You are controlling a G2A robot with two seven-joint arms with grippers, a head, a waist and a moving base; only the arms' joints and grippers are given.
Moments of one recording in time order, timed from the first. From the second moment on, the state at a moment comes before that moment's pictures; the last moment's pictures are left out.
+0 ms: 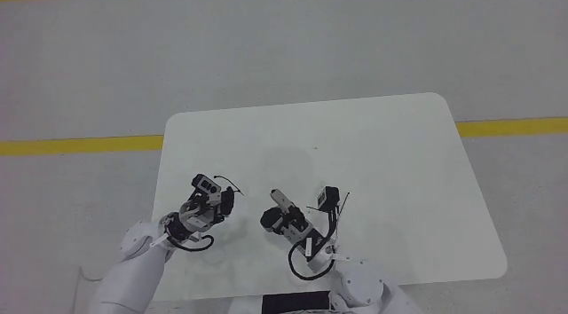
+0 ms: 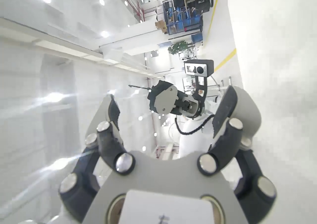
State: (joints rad) left arm 1.62 -1.08 -1.37 -1.42 -1.07 -0.12 -1.39; right arm -1.77 -1.33 0.89 -1.80 0.27 -0.21 0.14
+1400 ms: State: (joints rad) left arm 1.64 -1.04 -1.38 -1.53 -0.90 -0.17 -1.35; right arm -1.72 -1.35 0.85 -1.71 0.71 -0.31 0.34
